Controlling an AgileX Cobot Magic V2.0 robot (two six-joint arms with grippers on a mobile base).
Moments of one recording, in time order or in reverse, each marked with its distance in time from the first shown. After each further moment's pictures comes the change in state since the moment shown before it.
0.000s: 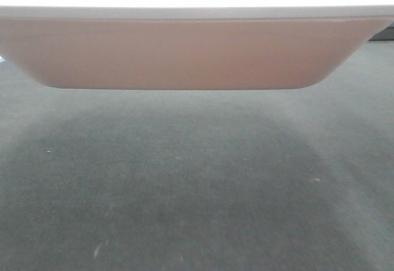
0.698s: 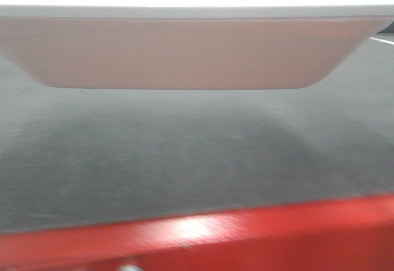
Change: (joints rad) left arm 0.000 -0.008 0.000 0.000 0.002 -0.001; right arm 0.000 0.000 0.000 0.000 0.000 0.000
